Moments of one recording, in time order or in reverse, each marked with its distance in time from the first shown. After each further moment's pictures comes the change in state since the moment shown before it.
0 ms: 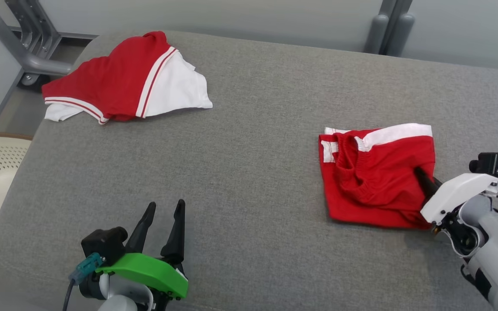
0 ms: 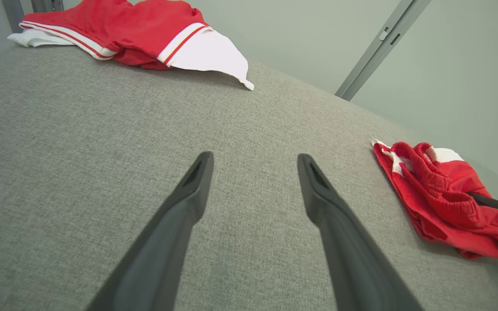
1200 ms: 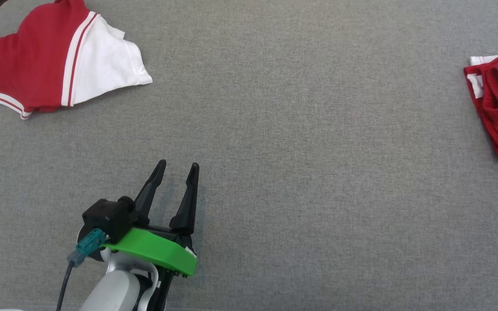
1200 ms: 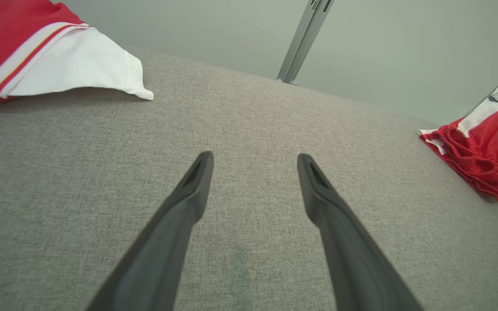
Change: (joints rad) left arm -0.066 0.033 -0.028 -0.194 0.097 0.010 0.032; right arm -0.289 -0.405 0.033 0.057 -0.227 -0.068 0.066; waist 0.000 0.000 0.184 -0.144
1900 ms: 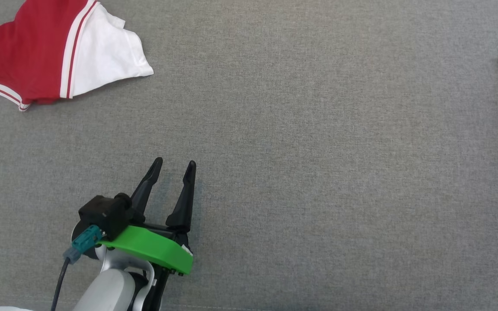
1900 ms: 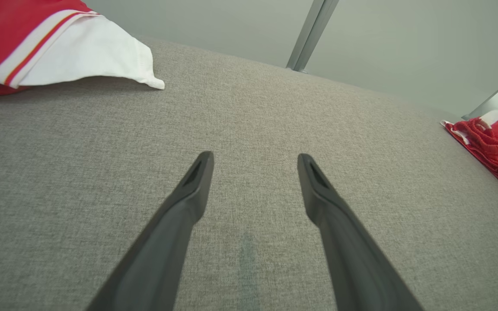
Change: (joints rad) left arm -0.001 0.019 0.004 -0.032 0.009 0.008 0.039; right arm -0.033 -0.029 0.015 0.075 -0.058 -0.095 0.003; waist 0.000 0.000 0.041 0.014
